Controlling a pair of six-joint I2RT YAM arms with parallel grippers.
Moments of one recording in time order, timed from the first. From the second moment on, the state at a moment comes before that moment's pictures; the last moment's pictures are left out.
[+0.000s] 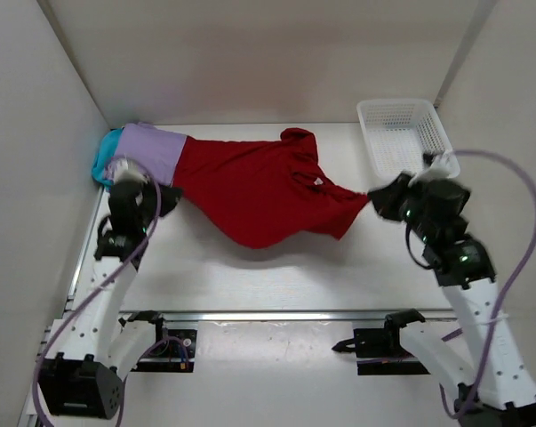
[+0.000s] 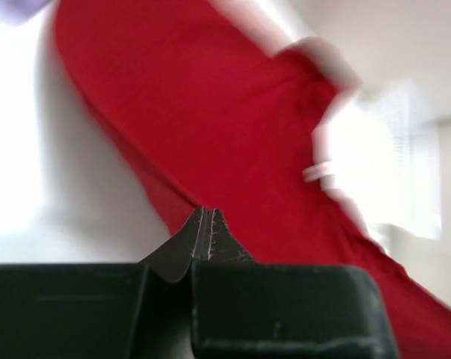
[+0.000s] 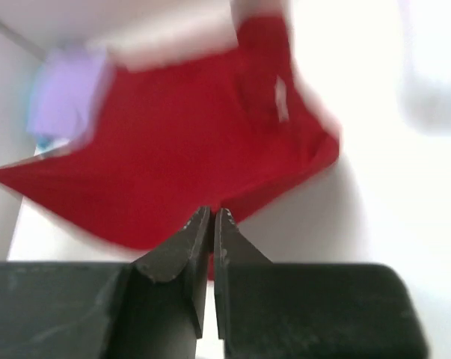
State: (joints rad) left arm -0.04 0.84 0.63 -0.17 0.09 -0.75; right arm 0.19 0.69 0.88 -0.59 -0.12 0.53
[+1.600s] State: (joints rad) left arm 0.04 1.70 2.14 -0.31 0.03 -0.68; right arm -0.05 1.85 2.50 -0.42 -0.09 0.20
